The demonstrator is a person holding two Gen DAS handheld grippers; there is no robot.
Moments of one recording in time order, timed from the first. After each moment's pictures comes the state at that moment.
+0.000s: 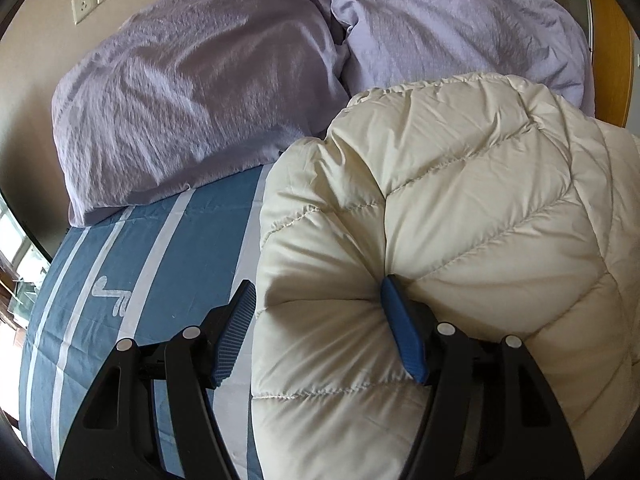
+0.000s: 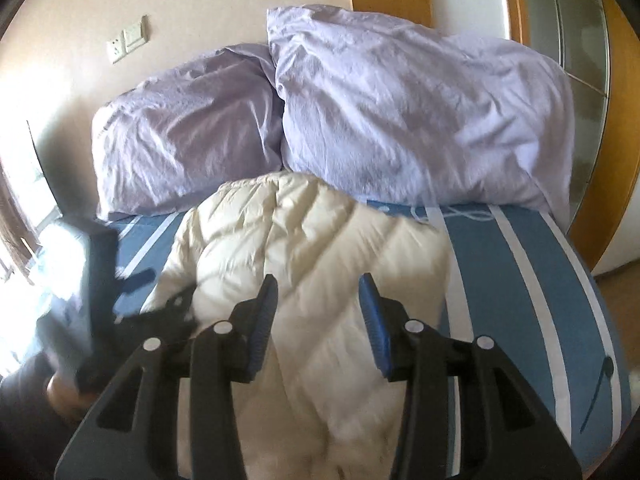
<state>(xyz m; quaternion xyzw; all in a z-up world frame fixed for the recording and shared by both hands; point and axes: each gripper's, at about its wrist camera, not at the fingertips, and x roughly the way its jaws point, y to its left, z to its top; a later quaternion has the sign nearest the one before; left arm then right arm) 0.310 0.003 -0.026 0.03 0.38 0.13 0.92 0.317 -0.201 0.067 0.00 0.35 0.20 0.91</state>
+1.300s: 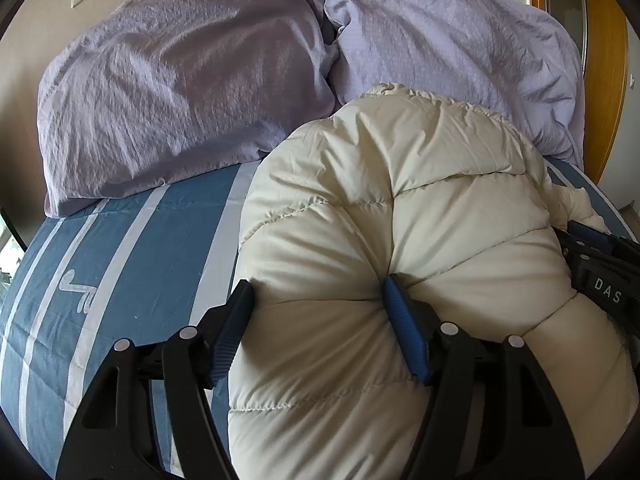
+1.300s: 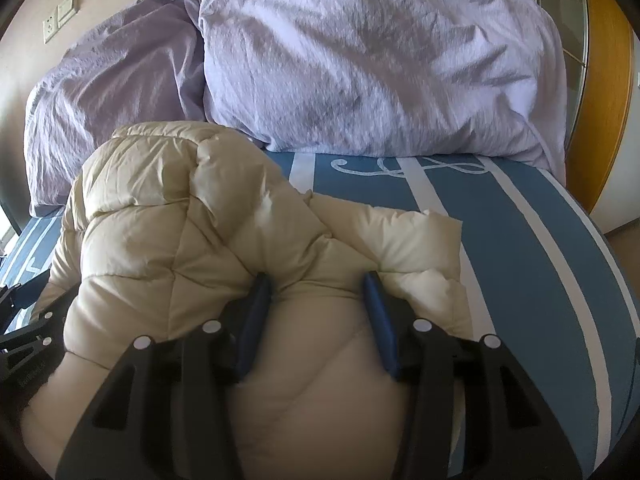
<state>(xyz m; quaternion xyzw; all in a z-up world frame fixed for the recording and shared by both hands) 0.317 0.005 -0.040 0.00 0.36 0.10 0.93 0.386 -0.199 -0.035 0.00 0.39 0.13 0.91</state>
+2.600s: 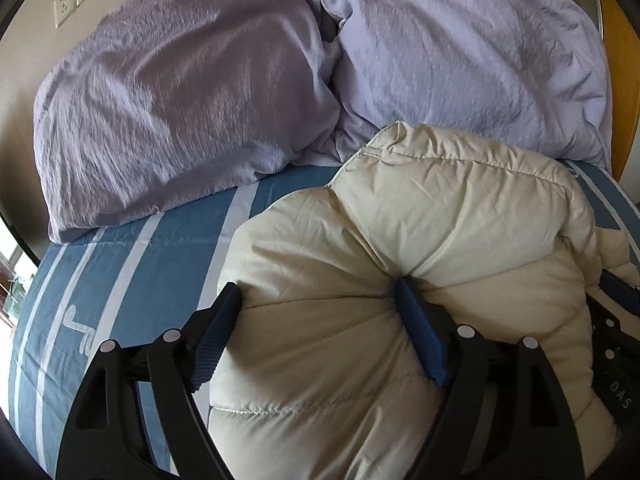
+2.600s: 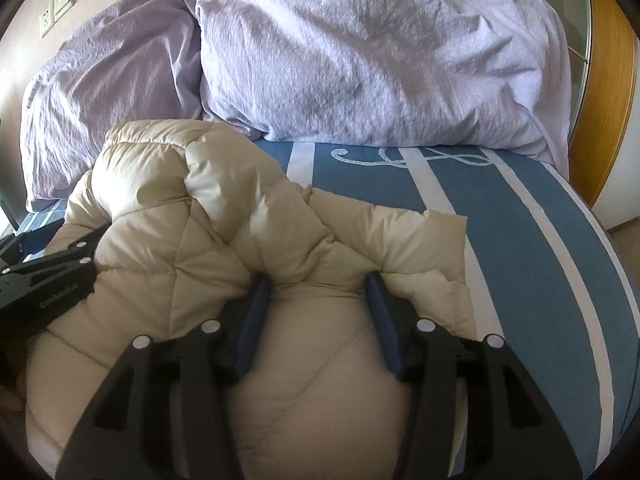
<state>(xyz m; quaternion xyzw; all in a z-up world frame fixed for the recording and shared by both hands) 0.376 0.004 -0.037 0.02 0.38 0.13 0.92 0.391 -0.193 -0.037 -0.01 0.40 0.12 0.91</state>
